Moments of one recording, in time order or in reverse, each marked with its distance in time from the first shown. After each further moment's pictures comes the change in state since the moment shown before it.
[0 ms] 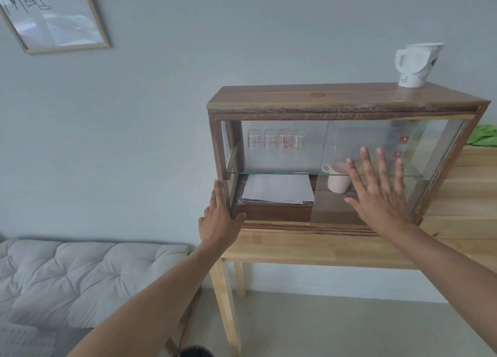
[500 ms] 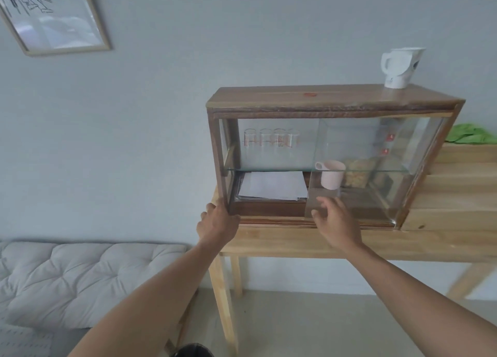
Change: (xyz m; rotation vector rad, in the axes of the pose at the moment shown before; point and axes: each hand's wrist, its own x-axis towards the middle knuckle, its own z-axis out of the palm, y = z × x) left_hand -0.015 0.007 -0.010 0.081 -0.145 -0.159; right_hand -0.039 -0.105 -0.027 0.662 -0.300 0.485
